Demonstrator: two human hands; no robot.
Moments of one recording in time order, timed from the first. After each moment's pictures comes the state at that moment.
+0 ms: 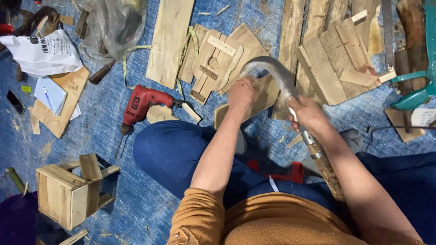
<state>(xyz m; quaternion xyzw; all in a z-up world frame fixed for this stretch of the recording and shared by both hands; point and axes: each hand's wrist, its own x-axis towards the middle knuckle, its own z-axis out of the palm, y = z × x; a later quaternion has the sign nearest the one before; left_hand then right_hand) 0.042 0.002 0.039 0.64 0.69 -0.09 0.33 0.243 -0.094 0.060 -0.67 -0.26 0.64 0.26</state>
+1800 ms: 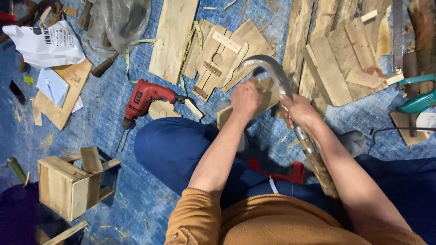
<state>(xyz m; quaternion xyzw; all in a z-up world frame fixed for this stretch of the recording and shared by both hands) 0.039 -0.020 0.054 0.65 0.69 -0.05 0.33 0.220 -0.085 0.019 -0.64 -0.26 0.68 0.25</state>
